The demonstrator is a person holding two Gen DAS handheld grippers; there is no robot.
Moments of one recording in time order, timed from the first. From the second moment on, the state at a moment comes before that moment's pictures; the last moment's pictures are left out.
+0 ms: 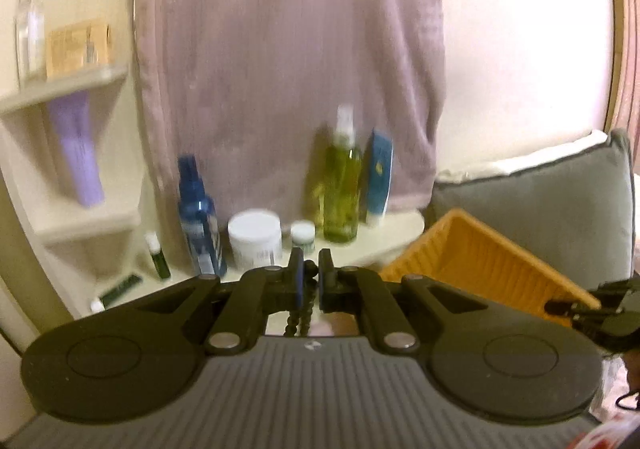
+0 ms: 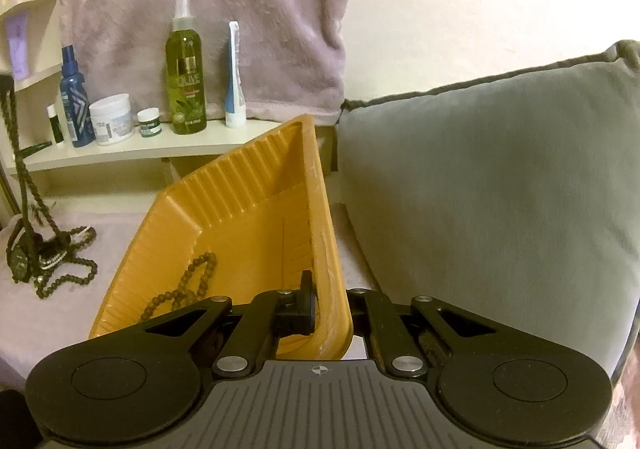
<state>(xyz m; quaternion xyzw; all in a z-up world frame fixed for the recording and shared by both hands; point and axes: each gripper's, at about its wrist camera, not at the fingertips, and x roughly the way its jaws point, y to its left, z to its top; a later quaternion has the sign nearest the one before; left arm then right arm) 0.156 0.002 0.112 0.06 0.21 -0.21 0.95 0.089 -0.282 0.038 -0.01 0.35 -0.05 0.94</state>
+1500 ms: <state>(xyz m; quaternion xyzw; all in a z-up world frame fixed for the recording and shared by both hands) 0.134 -0.090 0.285 0.04 0.01 -0.36 0.93 0.091 -0.282 0.043 -0.01 0.34 -0.05 0.94</state>
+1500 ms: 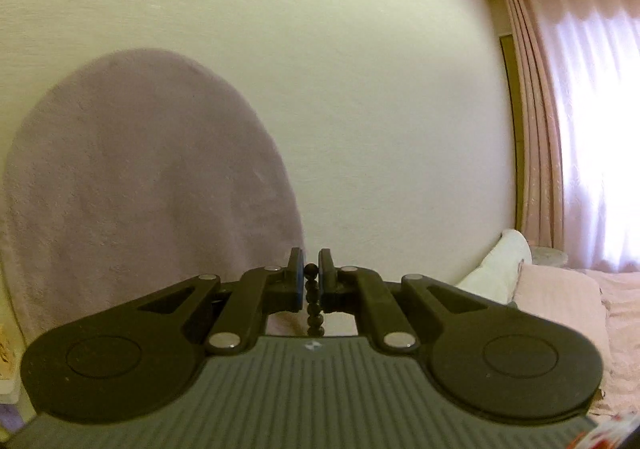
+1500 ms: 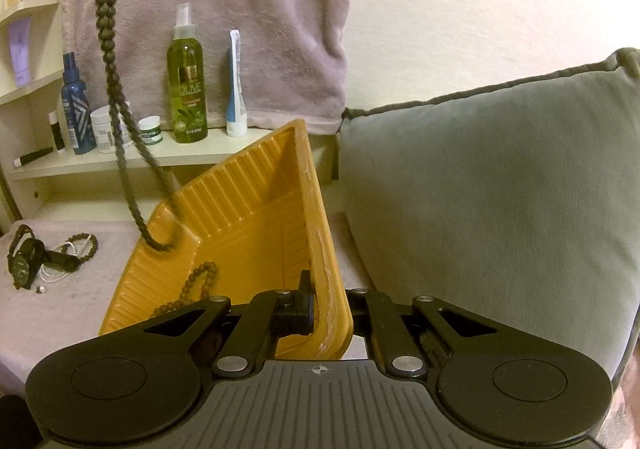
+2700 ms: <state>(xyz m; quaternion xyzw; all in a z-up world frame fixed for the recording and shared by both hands) 0.193 -0.115 0.061 0.05 0.30 -0.34 0.89 0.092 -0.283 0.040 -0.01 0.35 -0.05 0.94</state>
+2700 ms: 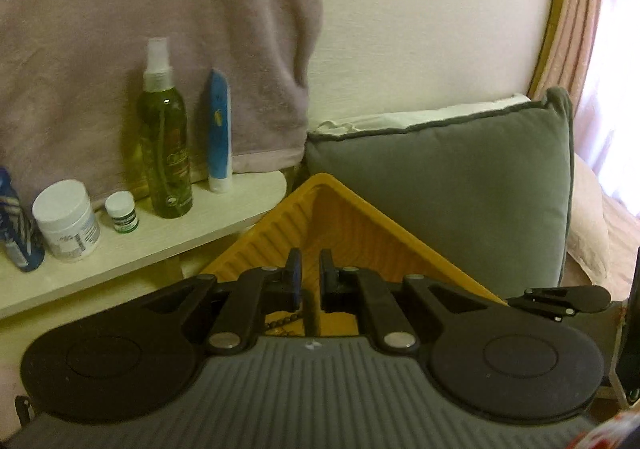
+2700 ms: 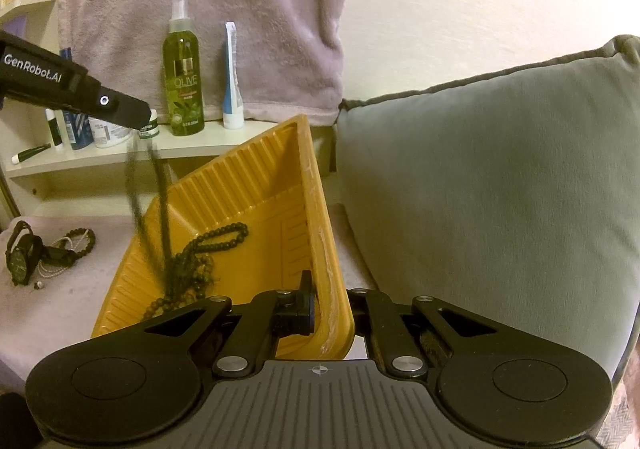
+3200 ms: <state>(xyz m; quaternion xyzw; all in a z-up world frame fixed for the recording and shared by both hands) 0.191 0.016 0.081 -0.02 0.25 -0.16 0.96 0.091 -0.283 0.039 -0.01 0.35 -0.05 0.94</state>
